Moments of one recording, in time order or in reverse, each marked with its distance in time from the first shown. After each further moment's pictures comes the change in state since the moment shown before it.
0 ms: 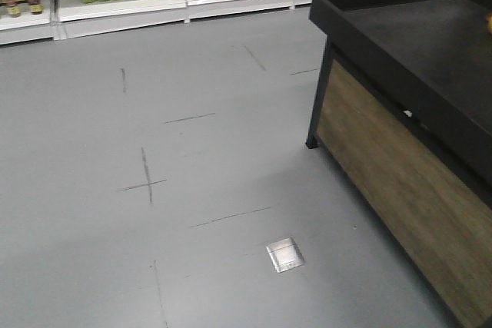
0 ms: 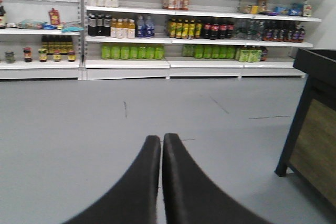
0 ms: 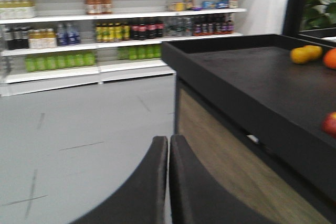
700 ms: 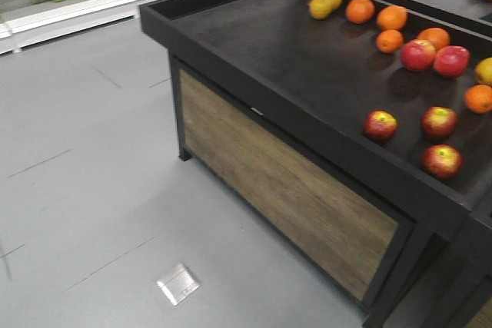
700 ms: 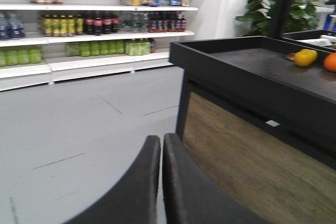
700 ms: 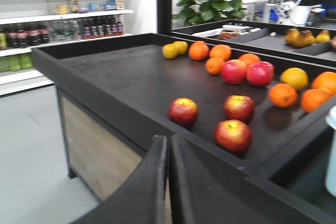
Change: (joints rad) left arm 0.000 0.000 0.000 0.000 0.000 0.000; right arm 0.000 0.000 0.000 0.000 0.000 0.000
